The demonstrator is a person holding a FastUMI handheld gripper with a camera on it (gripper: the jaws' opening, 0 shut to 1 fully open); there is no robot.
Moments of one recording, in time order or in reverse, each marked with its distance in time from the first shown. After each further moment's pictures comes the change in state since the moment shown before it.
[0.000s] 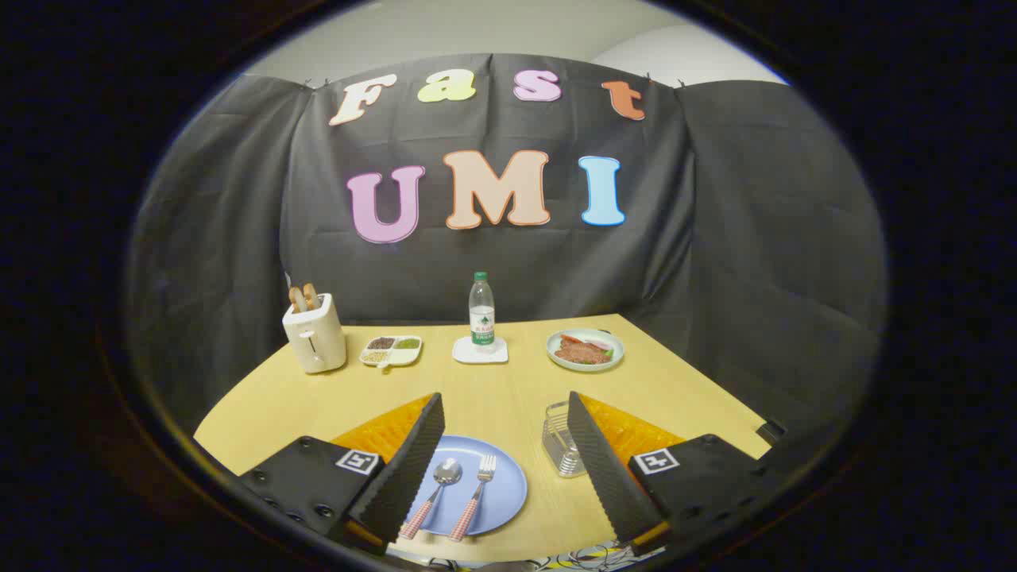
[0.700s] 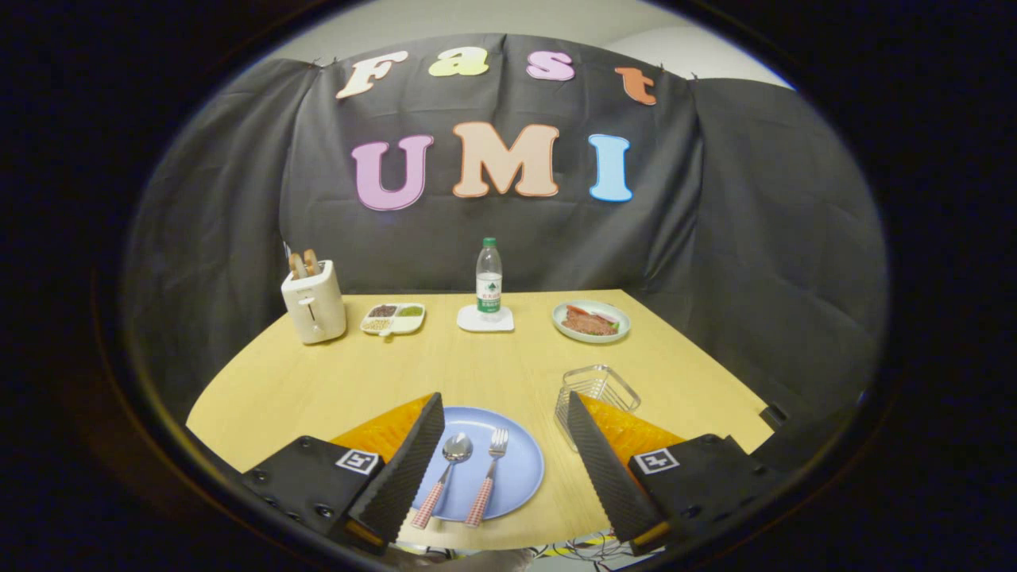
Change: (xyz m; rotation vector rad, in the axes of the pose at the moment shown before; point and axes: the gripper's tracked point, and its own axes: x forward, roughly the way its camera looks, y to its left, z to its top) arm 0.005 0.028 -0.040 -0.030 0.093 -0.007
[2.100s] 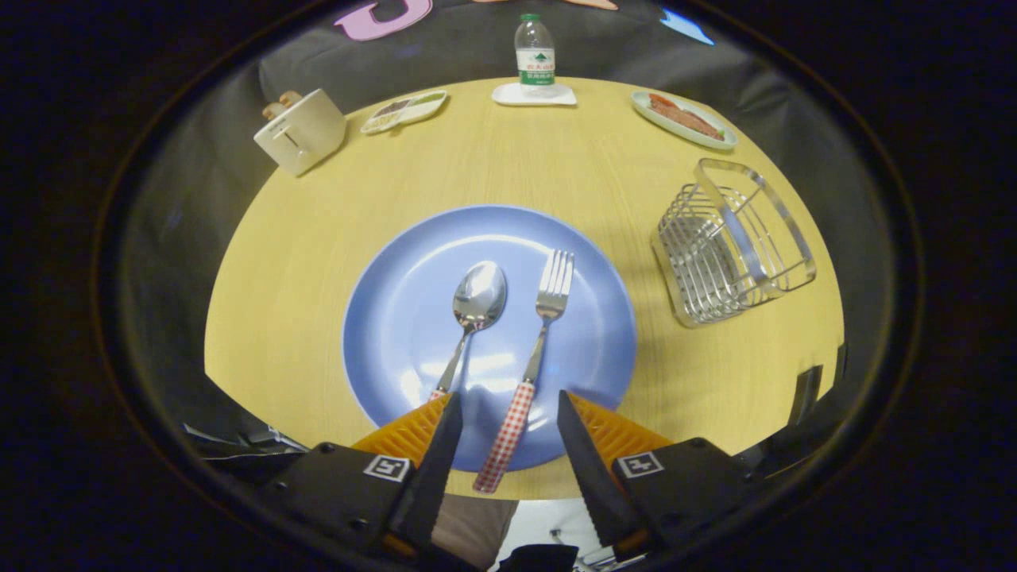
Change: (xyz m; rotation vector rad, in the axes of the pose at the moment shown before) arm 0.051 0.026 -0.177 -0.079 0.869 0.185
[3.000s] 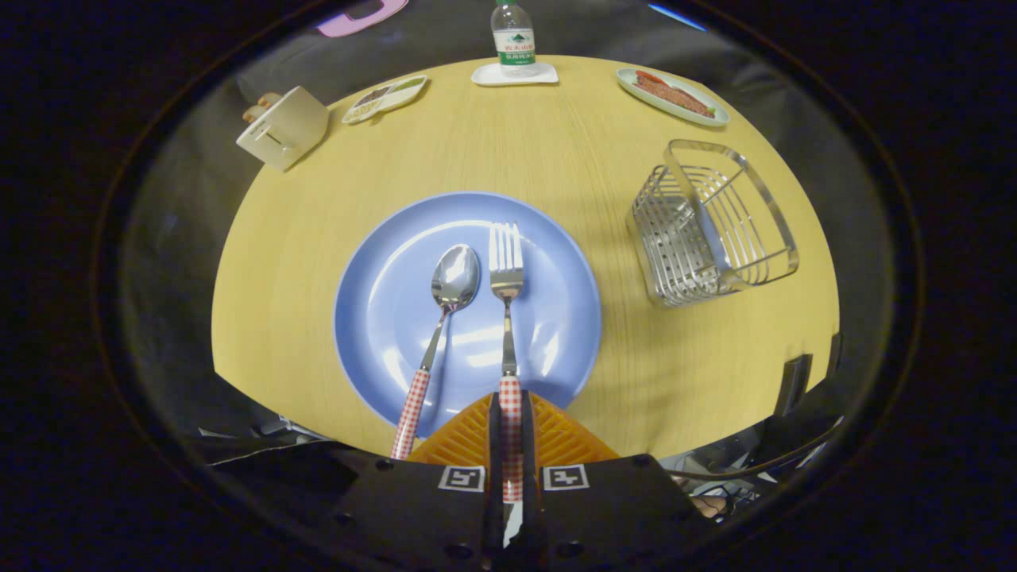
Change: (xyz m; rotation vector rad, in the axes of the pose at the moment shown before) arm -0.036 -0.024 -0.002 0.019 0.116 0.017
